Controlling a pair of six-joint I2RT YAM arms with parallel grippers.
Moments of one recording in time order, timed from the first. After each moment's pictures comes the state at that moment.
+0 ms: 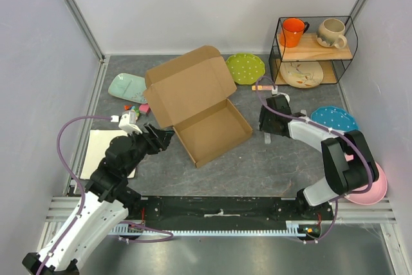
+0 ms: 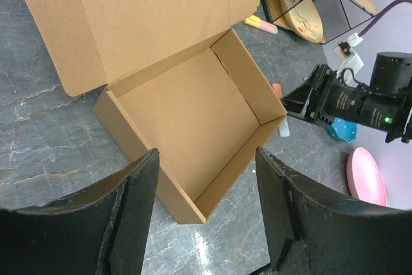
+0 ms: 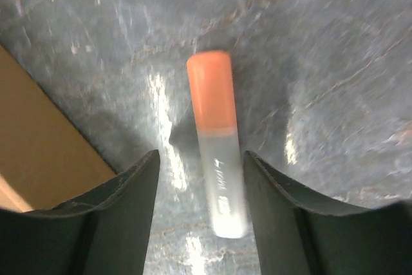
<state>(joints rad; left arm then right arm) -0.51 0.40 0.47 -0.31 -0.07 -0.71 0.30 1.54 0.80 -0.21 0.15 0.49</state>
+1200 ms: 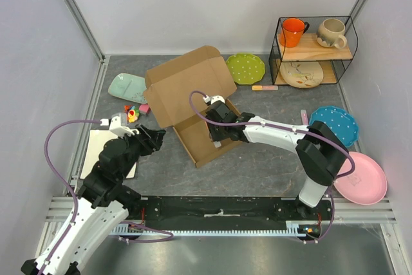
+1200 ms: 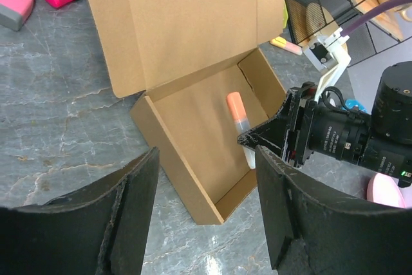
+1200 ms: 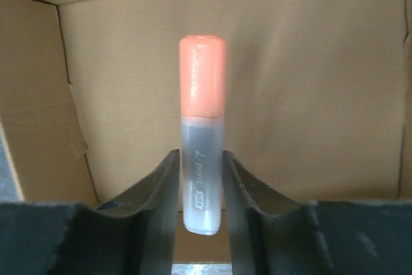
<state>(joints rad) -0.51 0.35 0.53 -0.44 -0.19 -0.69 0.87 1.72 1.14 -0.32 0.18 0.46</state>
